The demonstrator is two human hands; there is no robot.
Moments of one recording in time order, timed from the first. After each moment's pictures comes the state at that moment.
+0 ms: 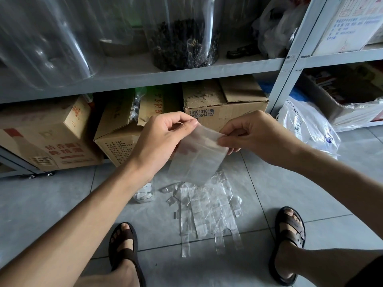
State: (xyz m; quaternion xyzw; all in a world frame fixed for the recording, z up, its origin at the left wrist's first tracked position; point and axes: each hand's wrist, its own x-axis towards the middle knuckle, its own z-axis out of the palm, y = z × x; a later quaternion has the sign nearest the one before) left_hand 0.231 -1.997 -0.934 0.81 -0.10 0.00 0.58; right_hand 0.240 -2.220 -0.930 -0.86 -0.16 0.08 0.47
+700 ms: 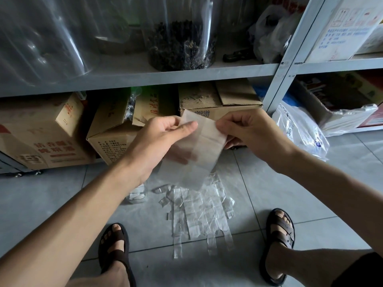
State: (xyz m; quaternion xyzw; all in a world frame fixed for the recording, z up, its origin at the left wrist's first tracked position) left_hand 0.227 -1.997 -0.930 0.76 -0.03 -0.10 0.64; right_hand 0.234 -2.210 -0.920 -0.78 -0.09 0.08 0.61
